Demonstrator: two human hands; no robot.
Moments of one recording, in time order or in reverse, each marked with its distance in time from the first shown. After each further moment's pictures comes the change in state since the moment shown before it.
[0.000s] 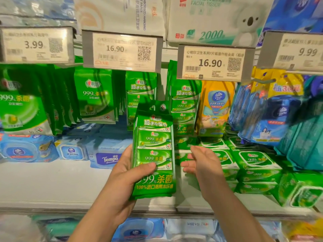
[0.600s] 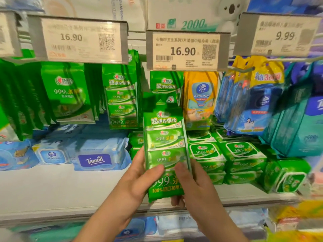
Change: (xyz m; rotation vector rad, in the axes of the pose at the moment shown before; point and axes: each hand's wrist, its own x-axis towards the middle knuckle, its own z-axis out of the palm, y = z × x) left_hand 0.010 -0.031 0.021 0.308 -0.189 -0.010; right_hand -0.080 0.000 -0.019 0.018 -0.246 -0.151
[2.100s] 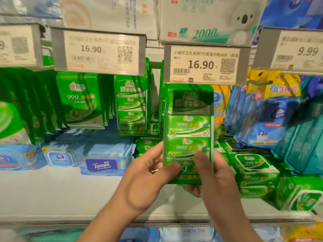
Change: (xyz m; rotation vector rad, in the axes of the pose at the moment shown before) left_hand 0.025 0.020 0.003 0.108 -0.071 0.233; right_hand 0.019 -0.026 -0.001 -0.047 0.095 -0.200
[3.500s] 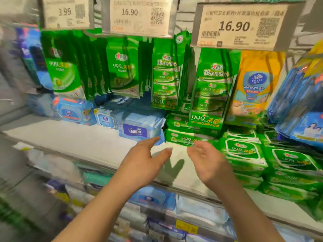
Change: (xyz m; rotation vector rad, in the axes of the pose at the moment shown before) left_hand -0.048 -0.012 -0.017 0.932 0.509 -0.495; right_hand 0.031 0.057 0.000 -0.632 -0.326 0.144
